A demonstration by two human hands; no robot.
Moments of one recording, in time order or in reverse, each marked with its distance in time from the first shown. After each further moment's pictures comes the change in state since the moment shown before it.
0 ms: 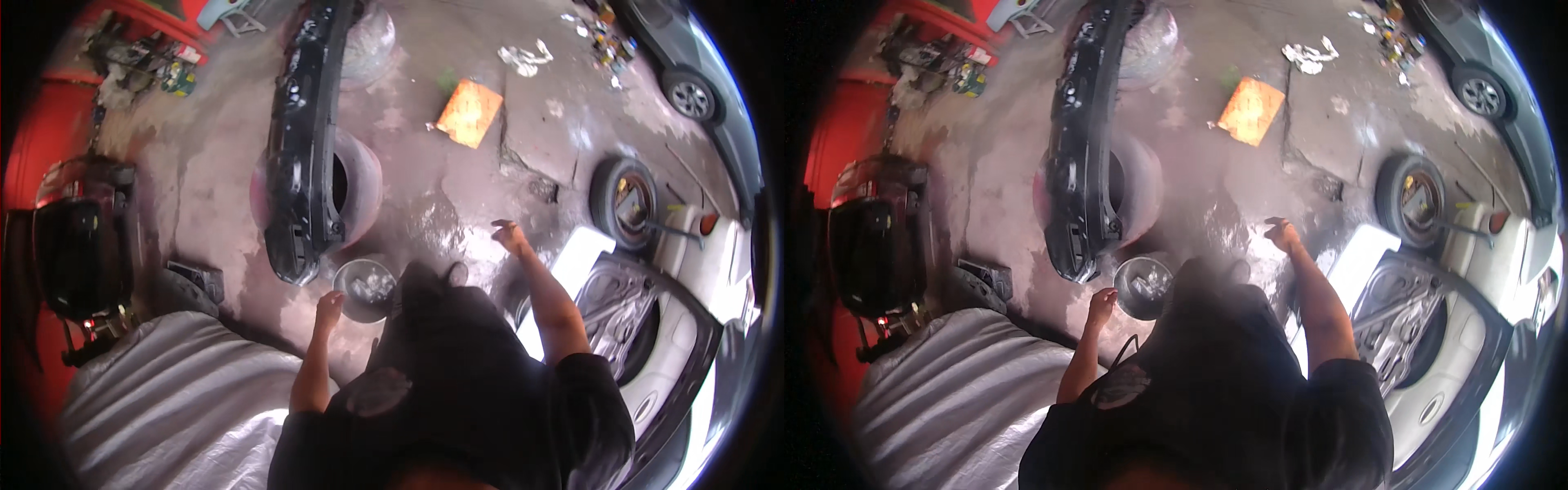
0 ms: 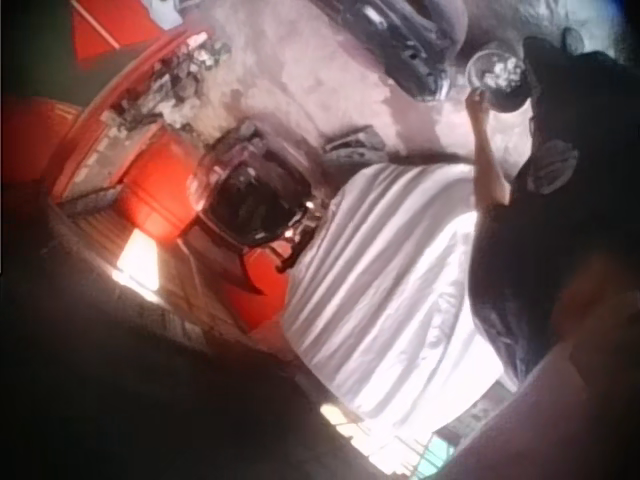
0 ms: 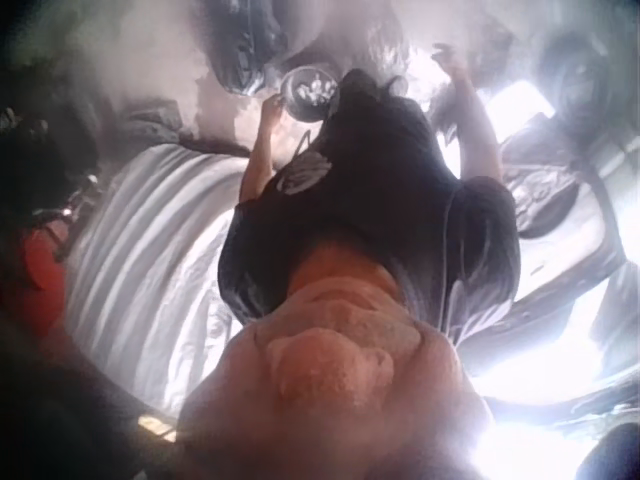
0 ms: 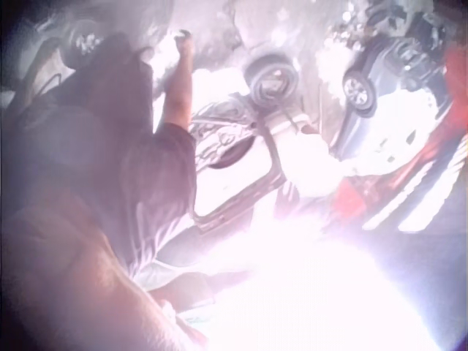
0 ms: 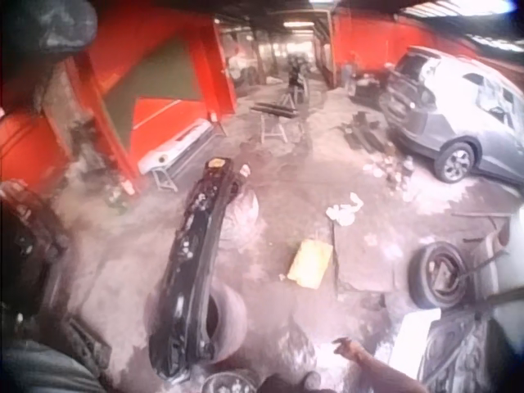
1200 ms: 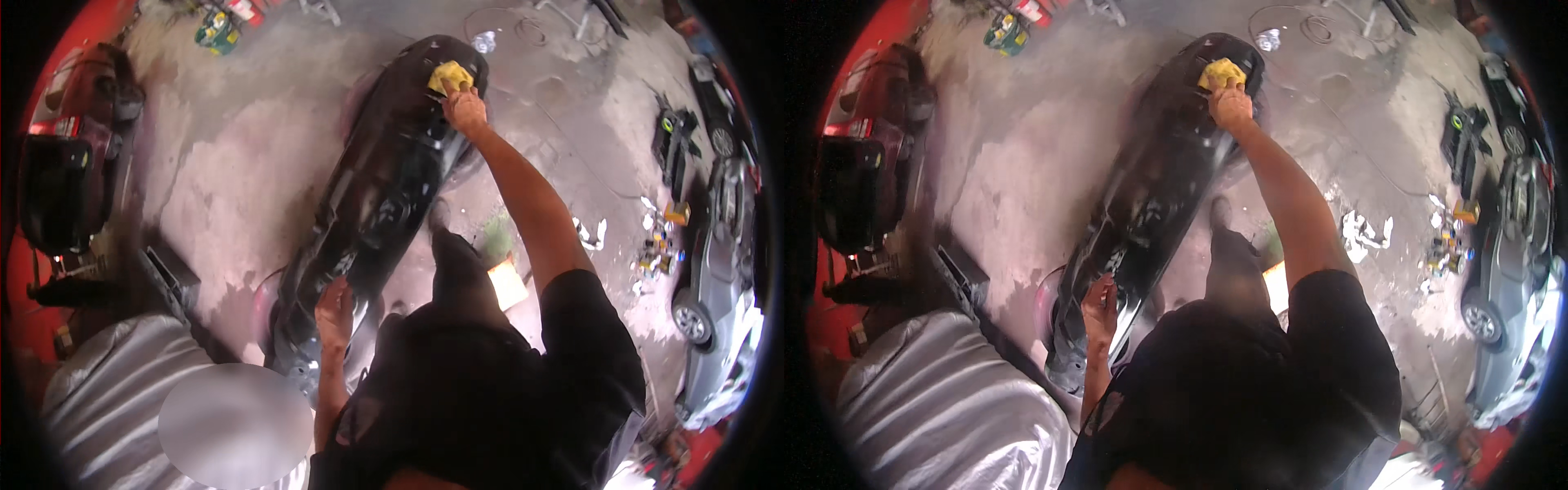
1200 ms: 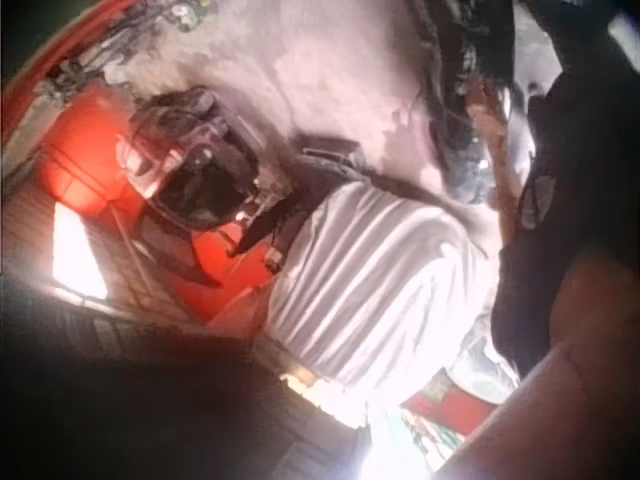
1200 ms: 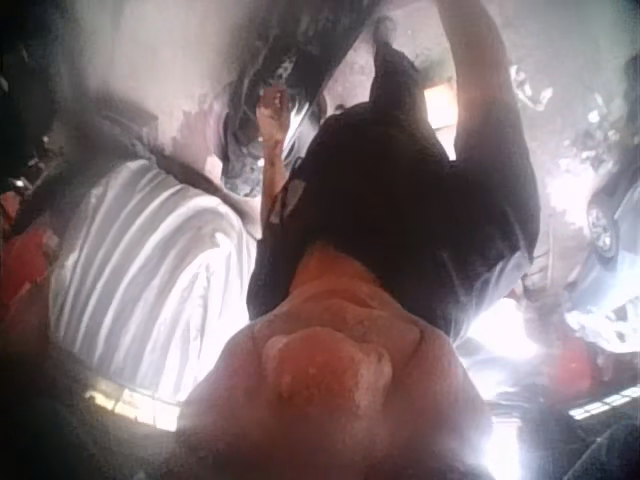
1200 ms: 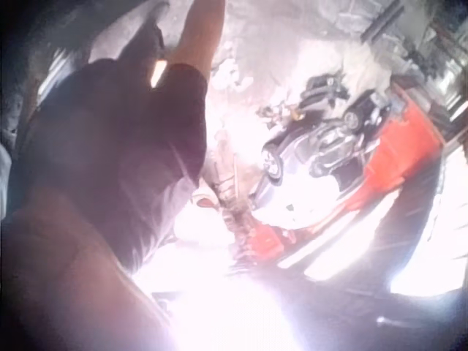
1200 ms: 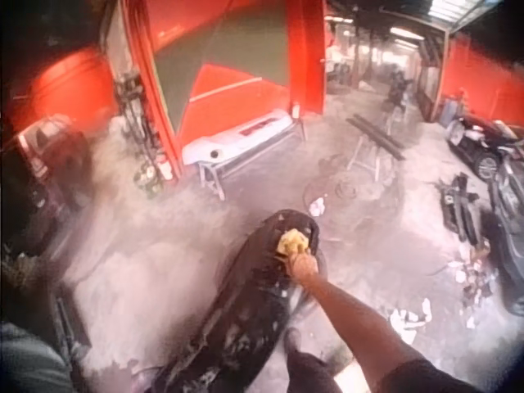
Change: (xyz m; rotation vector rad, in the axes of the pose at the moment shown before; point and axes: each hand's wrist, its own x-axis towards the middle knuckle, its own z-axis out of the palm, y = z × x) left_hand 0.501 0.497 -0.232 -0.087 0.666 0.059; right_hand 0.922 -0.764 0.034 -0.879 0.191 -0.760
